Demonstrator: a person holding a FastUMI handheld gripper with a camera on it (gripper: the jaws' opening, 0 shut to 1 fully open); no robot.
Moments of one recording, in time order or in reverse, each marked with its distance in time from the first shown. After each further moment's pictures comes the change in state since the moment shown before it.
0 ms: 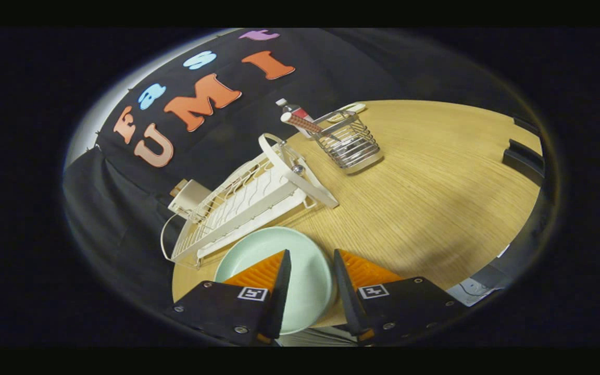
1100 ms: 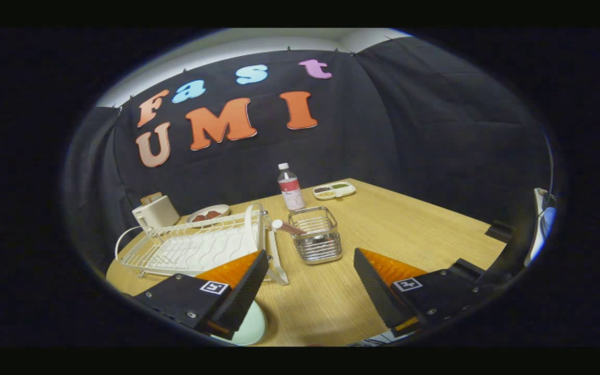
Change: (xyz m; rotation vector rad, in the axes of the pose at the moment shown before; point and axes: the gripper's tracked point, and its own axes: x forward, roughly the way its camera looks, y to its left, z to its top) arm -0.028 -0.020 0.140 -0.357 -0.423 -0.189
